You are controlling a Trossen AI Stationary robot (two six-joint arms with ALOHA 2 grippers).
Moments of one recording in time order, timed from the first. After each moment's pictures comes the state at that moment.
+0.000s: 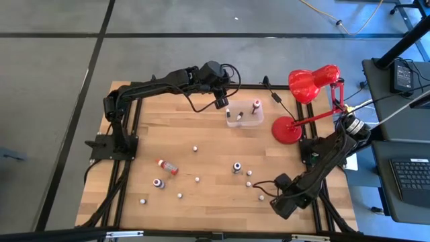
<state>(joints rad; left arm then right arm) 0.36 1.82 1.80 -0.65 -0.22 0.17 0.85 1.63 1.14 -1.06 -0.22 1.88</state>
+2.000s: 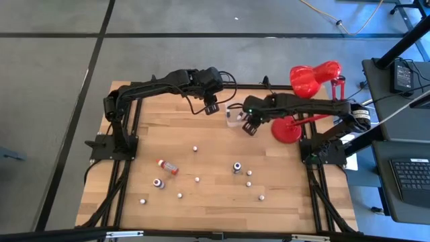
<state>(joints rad) 0.36 1.82 1.80 -0.96 -0.24 0.09 -0.22 1.49 1.22 -0.96 0.24 0.40</state>
